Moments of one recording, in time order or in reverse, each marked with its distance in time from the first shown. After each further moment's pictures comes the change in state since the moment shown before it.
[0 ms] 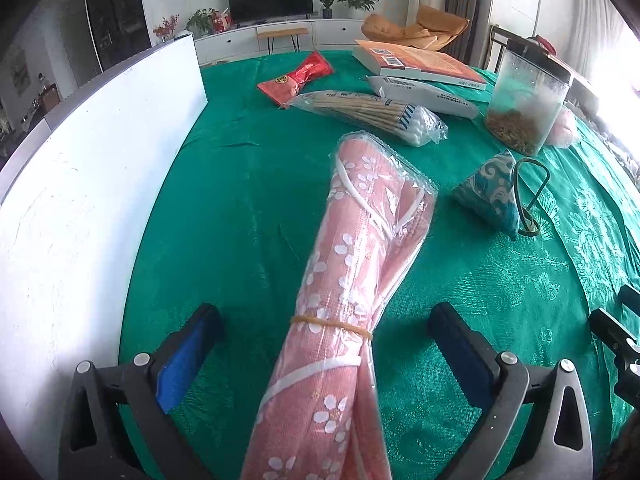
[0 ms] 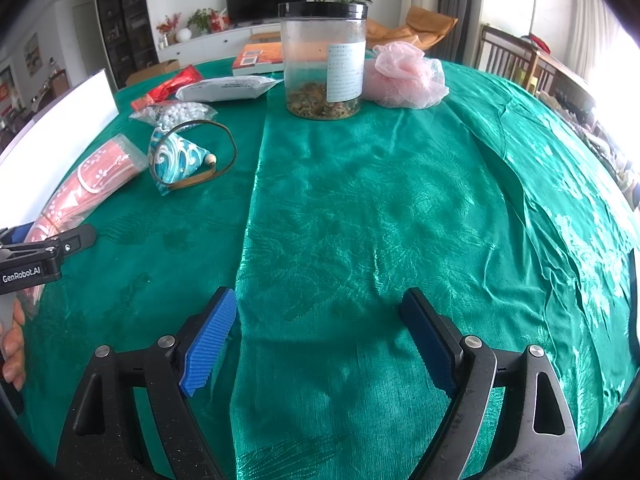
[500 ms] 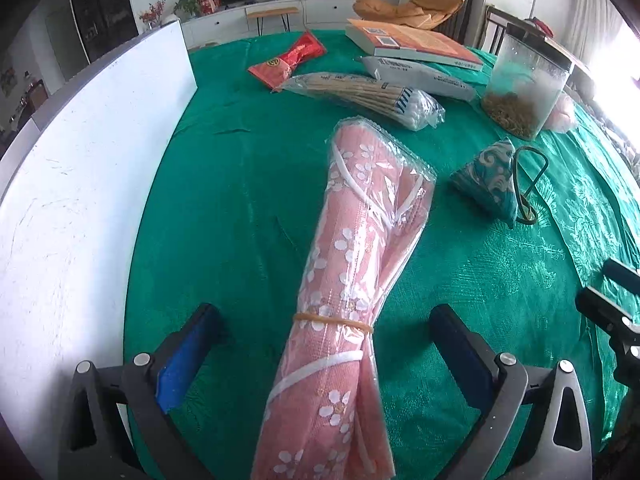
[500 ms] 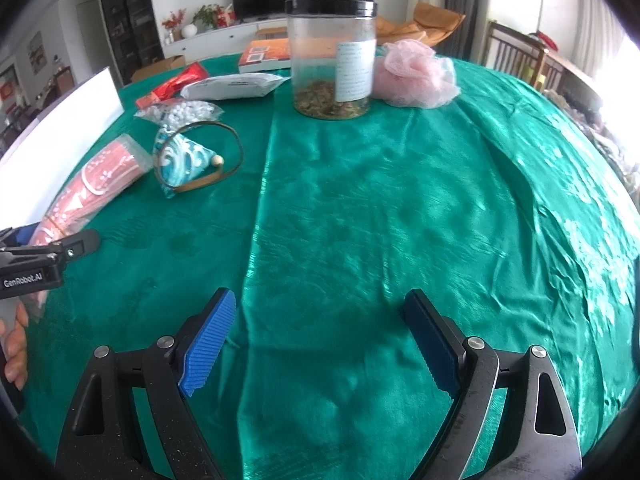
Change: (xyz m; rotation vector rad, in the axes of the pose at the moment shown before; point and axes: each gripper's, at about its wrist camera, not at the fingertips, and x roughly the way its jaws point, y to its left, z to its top) left arm 0.004 0.002 0.011 0.024 0.108 -0.021; right arm 0.009 0.008 0.020 -0.034 0.039 0.127
